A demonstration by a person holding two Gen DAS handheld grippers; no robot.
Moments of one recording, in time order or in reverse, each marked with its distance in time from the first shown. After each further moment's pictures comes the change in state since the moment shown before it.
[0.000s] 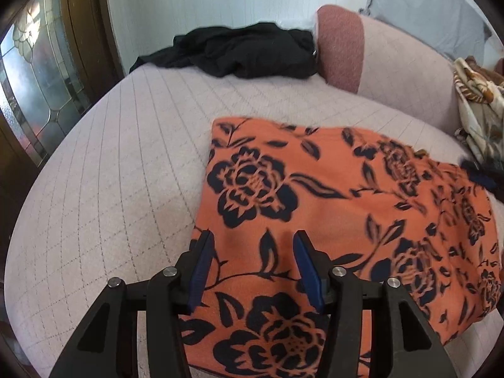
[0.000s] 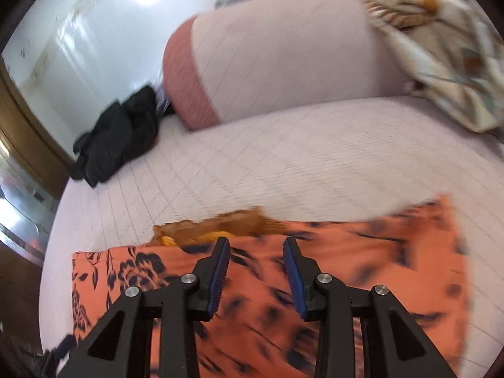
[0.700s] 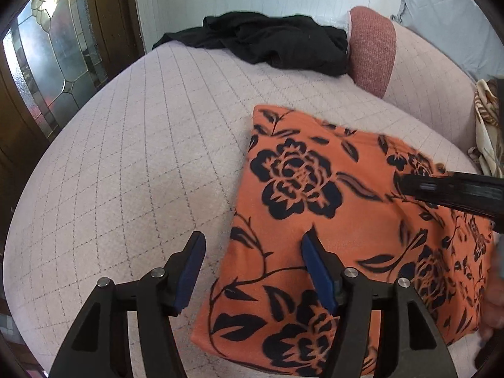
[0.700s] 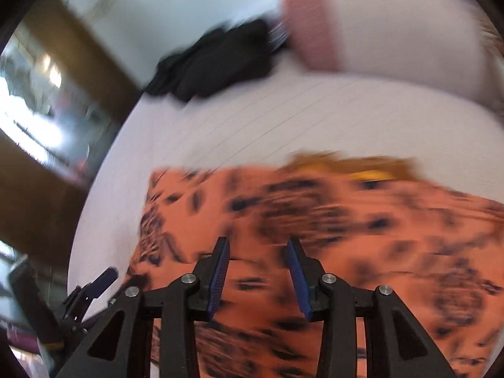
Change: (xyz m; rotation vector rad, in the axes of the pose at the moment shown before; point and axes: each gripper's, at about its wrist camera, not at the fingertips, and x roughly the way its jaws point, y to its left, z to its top) left arm 0.004 0.042 0.000 -0.101 0.086 0.021; right arm 0.034 0.160 -0.030 -0.273 0.294 0.254
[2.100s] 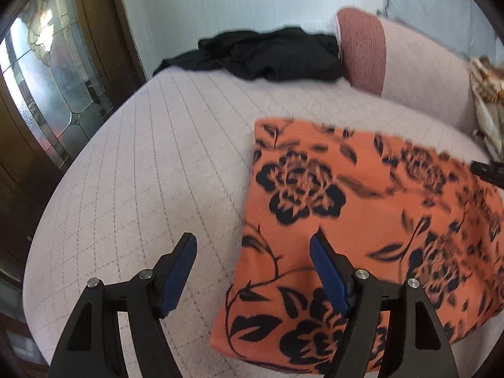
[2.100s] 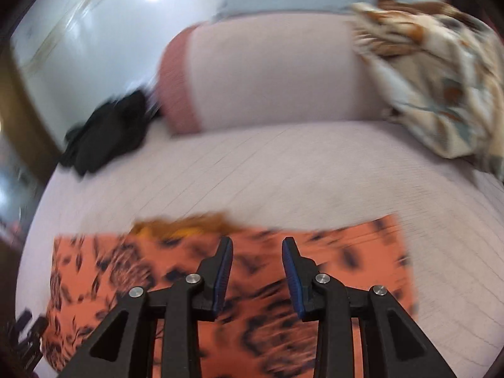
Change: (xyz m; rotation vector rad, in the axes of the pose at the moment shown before) left arm -0.011 -0.012 -0.006 0.114 -0.070 0.091; right arm -0.065 -0.125 -0.013 0.157 -0.266 -0.356
